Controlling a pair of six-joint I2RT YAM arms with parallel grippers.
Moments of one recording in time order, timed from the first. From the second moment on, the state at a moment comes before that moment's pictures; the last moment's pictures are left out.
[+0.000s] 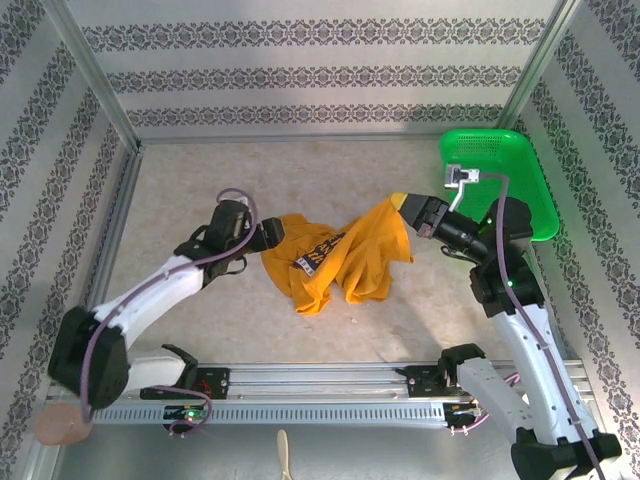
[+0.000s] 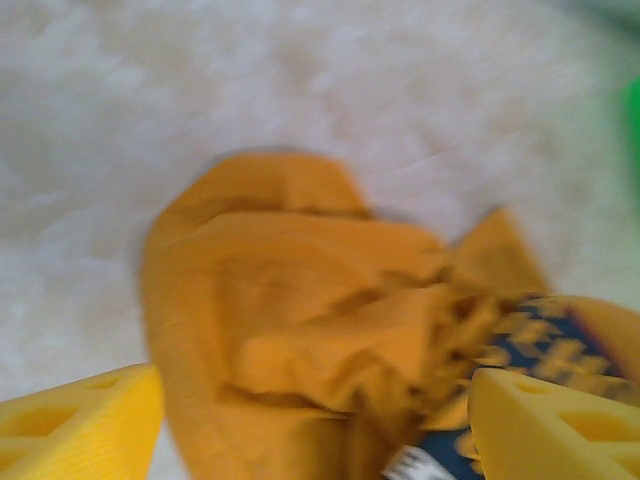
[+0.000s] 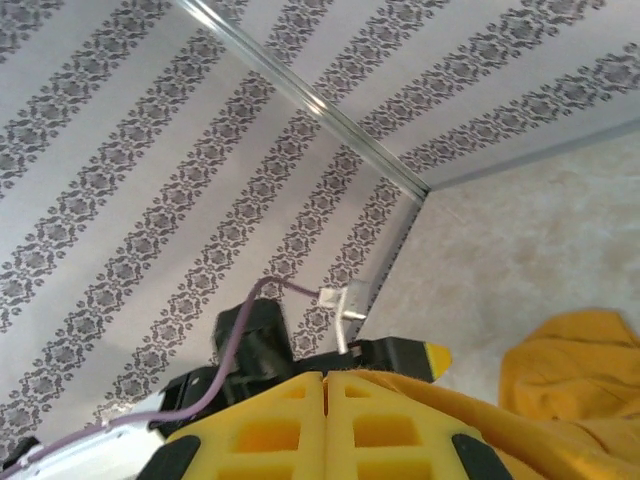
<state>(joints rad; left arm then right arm) -0.43 1.32 0.83 -0.28 -0.01 -0.63 0.16 0.76 0.90 -0.16 -0.75 0.88</state>
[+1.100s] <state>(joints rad) -0.20 1.61 1.43 -0.51 0.09 -0.55 -0.20 0.98 1.22 -0.20 -0.78 0.92</state>
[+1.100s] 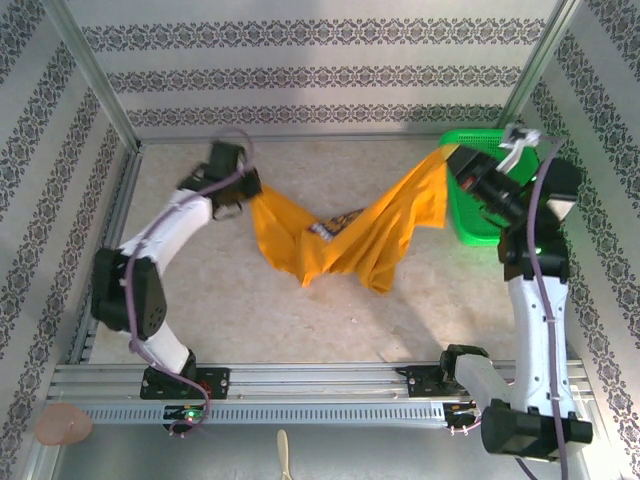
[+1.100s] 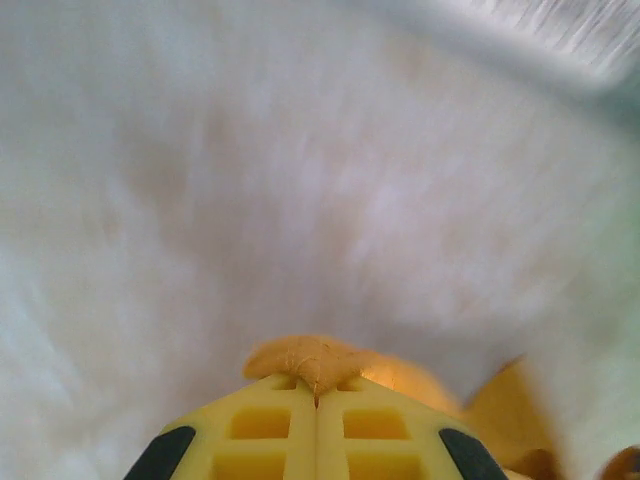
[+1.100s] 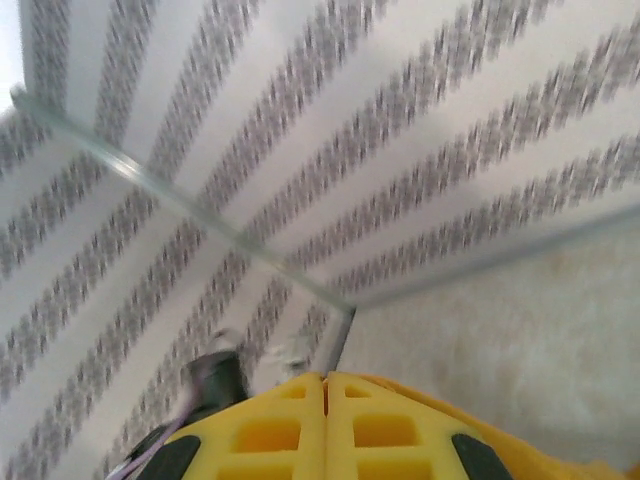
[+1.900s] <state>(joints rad) -0.11 1.30 1.06 -0.58 0.23 -0.58 -0.21 0.70 0.76 -0.12 -0.75 1.02</state>
